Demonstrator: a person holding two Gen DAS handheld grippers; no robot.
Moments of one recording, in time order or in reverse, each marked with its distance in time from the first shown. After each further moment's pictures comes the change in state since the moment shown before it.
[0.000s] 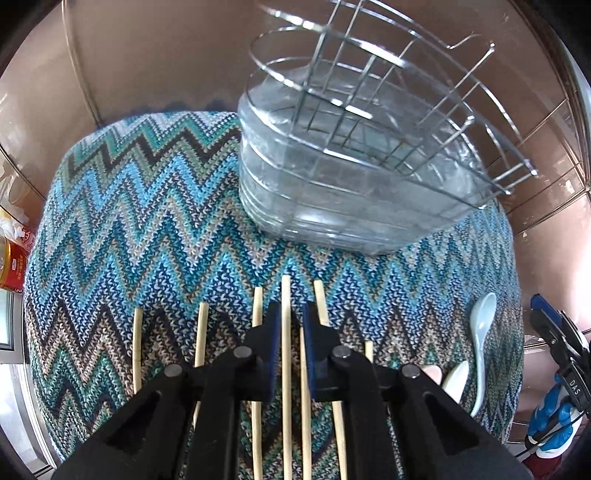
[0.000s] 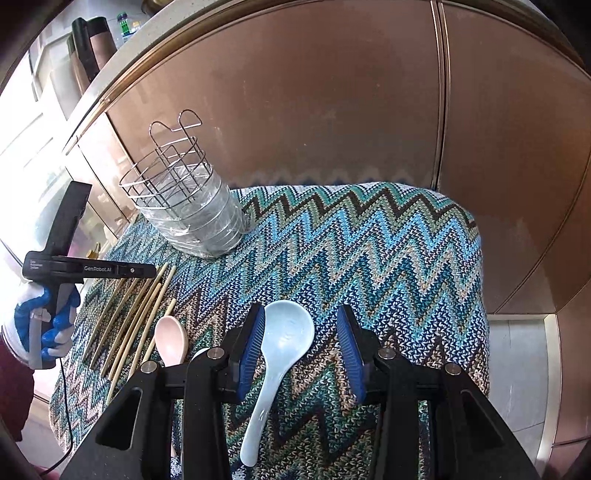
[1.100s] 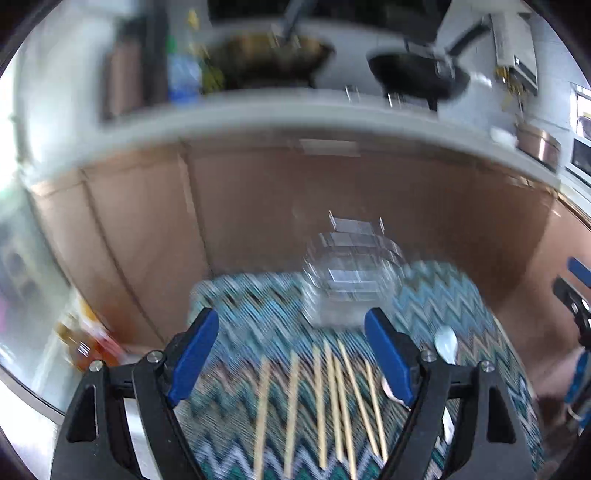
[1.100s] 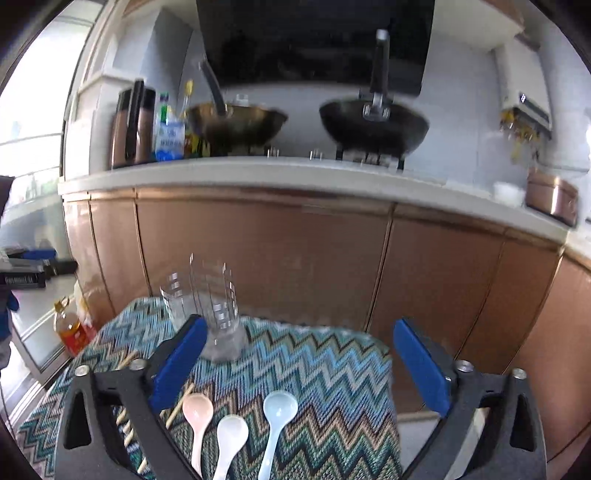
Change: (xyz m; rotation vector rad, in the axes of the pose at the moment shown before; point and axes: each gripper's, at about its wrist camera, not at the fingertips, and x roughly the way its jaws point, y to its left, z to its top) left arm -0.209 -0.014 -0.082 0.145 -0.550 0.140; right arm -0.153 0.085 -0.010 -0.134 -0.468 -0.246
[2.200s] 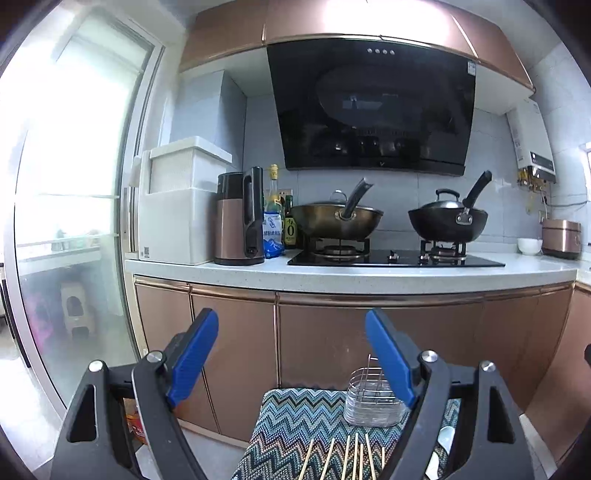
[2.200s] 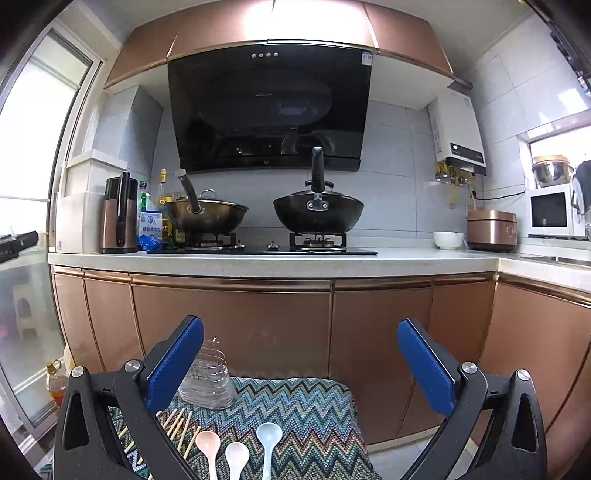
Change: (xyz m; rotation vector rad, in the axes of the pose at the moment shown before) left arm -0.206 -0.010 0.002 -0.073 -0.565 0.285; right arm -0.166 0.005 0.013 0.074 -0.344 -0.172
